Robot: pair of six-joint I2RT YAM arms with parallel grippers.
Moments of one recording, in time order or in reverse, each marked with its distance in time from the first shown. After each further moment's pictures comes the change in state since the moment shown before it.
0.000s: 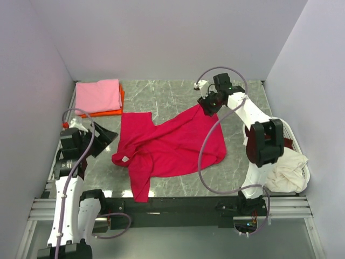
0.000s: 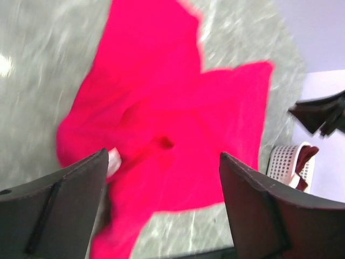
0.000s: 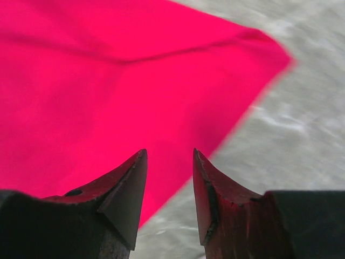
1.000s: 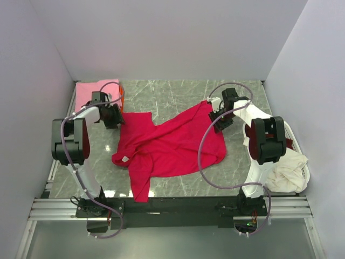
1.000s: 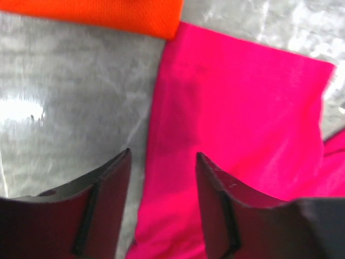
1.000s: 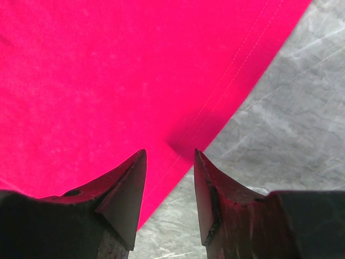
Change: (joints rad) left arm -0.106 1.208 0.552 0.243 -0.066 0.382; right arm -0.112 -0.012 -0.231 -0.064 -0.015 0.146
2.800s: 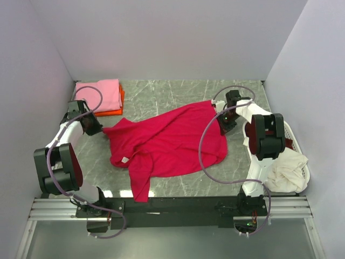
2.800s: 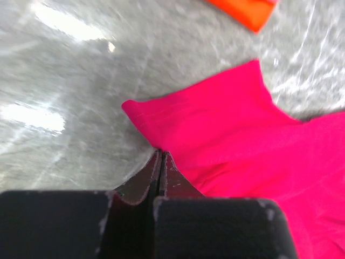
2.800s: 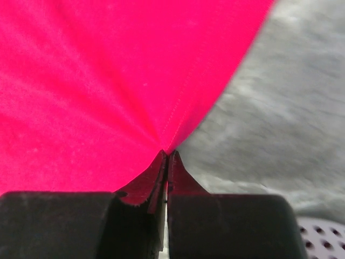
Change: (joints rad) left arm 0.170 -0.350 -0.239 -0.012 -0.098 -0.034; right arm -0.060 0.067 0.011 -0.036 -0.002 0.001
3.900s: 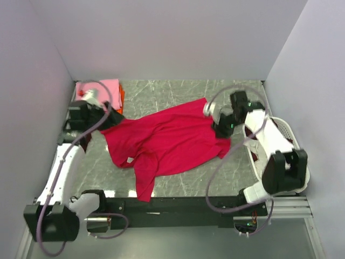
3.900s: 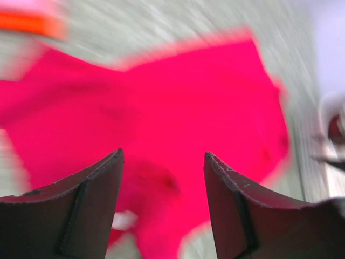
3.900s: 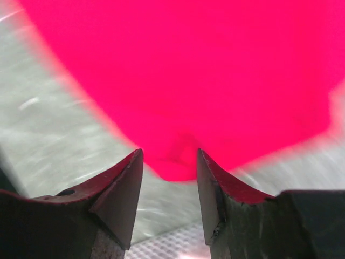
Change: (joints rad) left arm -0.161 -0.464 -0.026 -0.016 0.180 -0.056; right arm 0.071 -0.433 -0.078 -0.208 -0.247 -0.527
